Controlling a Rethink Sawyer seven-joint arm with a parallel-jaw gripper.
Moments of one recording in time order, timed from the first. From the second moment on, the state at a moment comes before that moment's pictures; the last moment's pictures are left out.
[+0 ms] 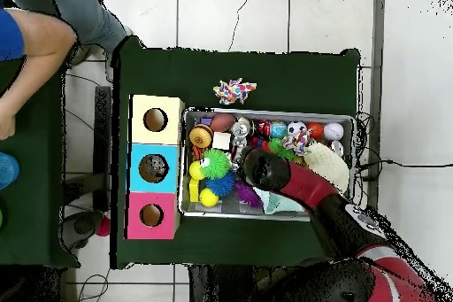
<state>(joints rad) -0.60 -0.35 0.26 1.70 -0.08 0.25 1.58</state>
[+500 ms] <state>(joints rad) -0.54 -0.31 0.22 1.51 -0.08 0.59 1.58</state>
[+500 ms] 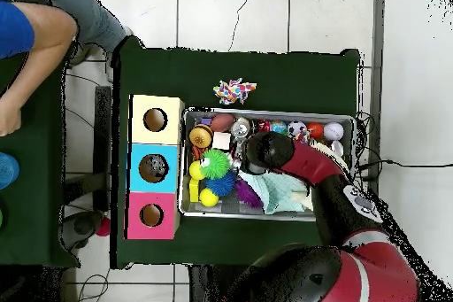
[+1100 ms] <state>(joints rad) -0.52 -0.27 0.19 1.43 -0.08 0.78 1.58</state>
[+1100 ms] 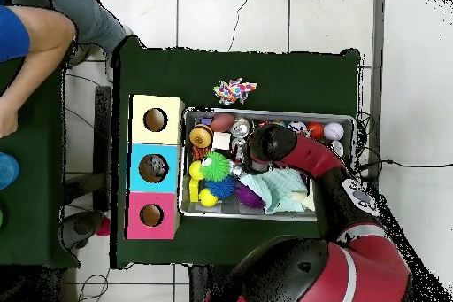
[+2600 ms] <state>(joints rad) -0.53 -0.31 0.18 1.53 -0.13 0.62 1.58</state>
